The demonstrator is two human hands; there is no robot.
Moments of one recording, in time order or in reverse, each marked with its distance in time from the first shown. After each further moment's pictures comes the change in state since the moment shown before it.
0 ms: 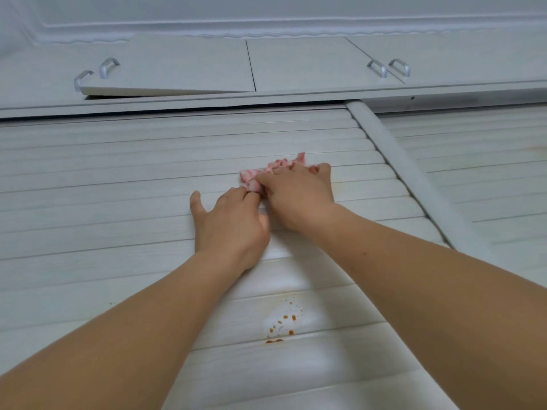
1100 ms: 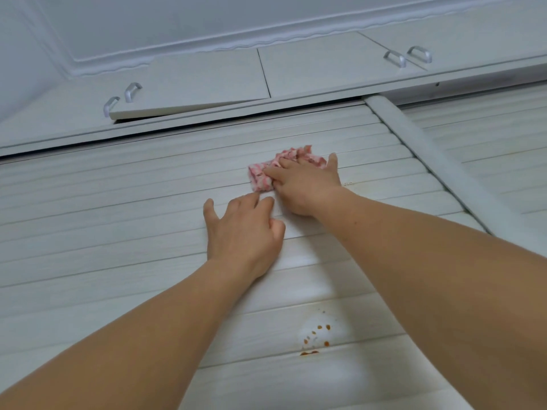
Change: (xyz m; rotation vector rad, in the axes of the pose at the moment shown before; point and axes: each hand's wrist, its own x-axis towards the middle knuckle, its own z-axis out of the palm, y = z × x) left_hand 0.005 -0.018 -0.001 0.077 0.006 0.022; right_hand 0.040 0.001 0.012 0.040 -0.155 0.012
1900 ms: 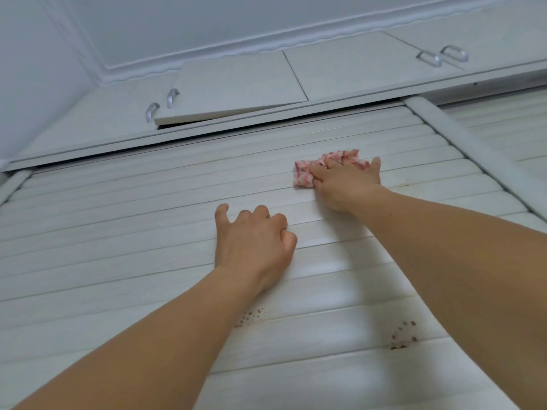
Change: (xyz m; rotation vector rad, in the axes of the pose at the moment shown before) left_hand -0.023 -0.078 -0.034 0.077 -0.070 0.063; right_hand 0.010 -0.039 -0.011 -0.007 -0.104 0.198
